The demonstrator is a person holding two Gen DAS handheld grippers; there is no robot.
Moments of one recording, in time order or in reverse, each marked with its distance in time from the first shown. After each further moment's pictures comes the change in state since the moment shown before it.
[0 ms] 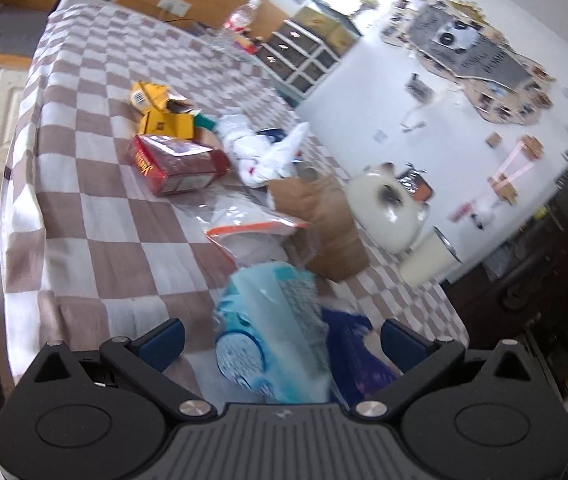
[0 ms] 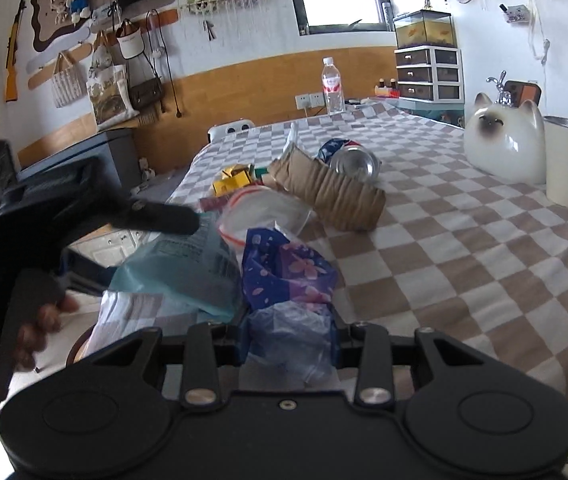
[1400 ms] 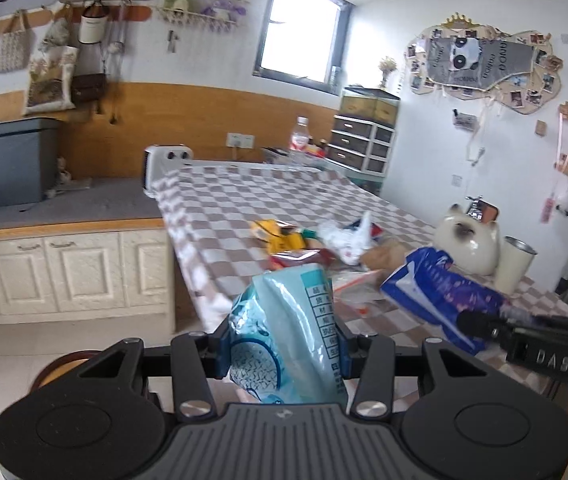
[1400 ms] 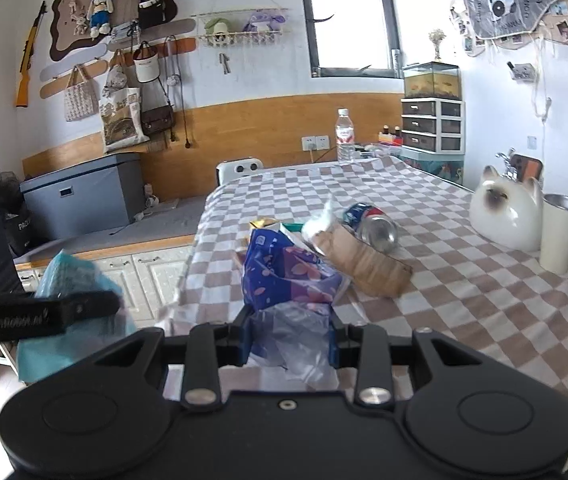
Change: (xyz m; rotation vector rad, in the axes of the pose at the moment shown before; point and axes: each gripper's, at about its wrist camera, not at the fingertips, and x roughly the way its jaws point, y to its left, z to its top) left arm -0.146 -0.043 -0.065 0.338 -0.338 0.446; right arm -0.043 0.064 0.033 -0.075 -0.112 -0.037
